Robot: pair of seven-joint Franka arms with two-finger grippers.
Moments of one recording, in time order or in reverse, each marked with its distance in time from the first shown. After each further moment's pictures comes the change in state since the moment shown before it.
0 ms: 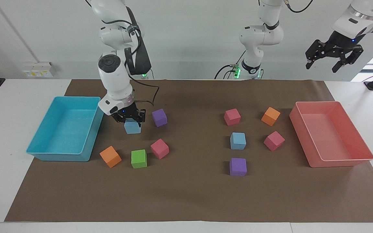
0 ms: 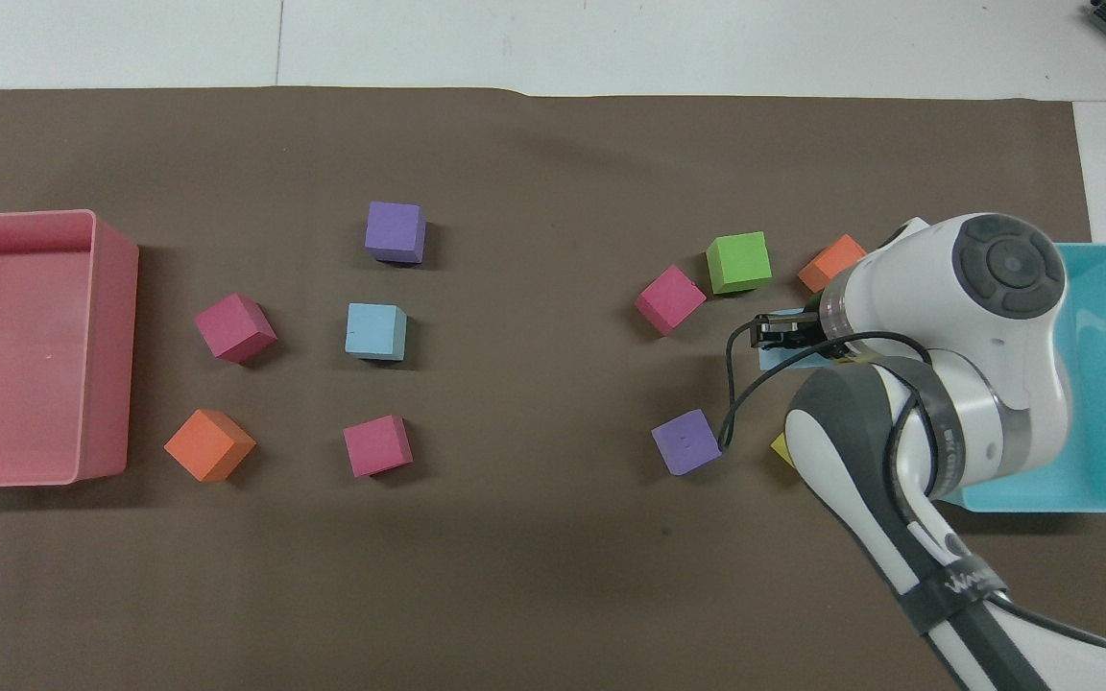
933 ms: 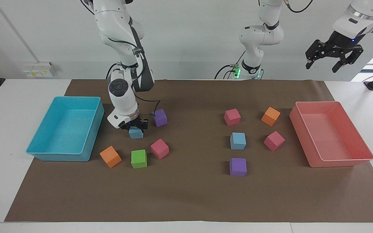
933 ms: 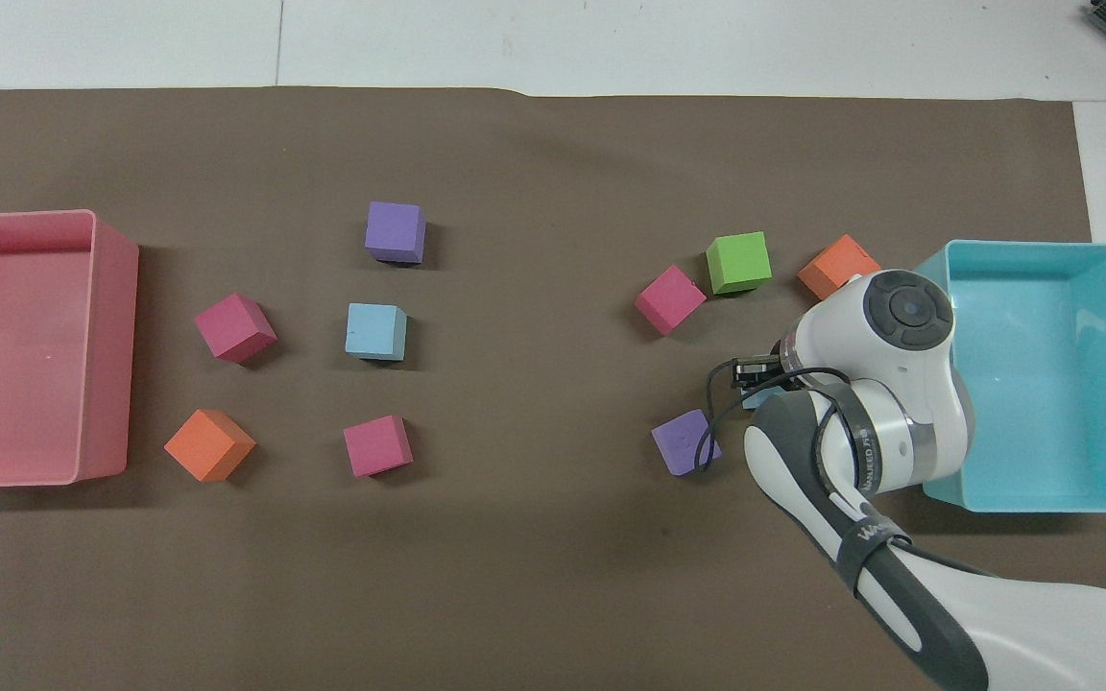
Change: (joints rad) left arm 0.000 0.000 0.000 0.000 0.000 0.000 0.000; right arm -0.001 0.122 -0.001 -0.163 0.000 0.192 -0.020
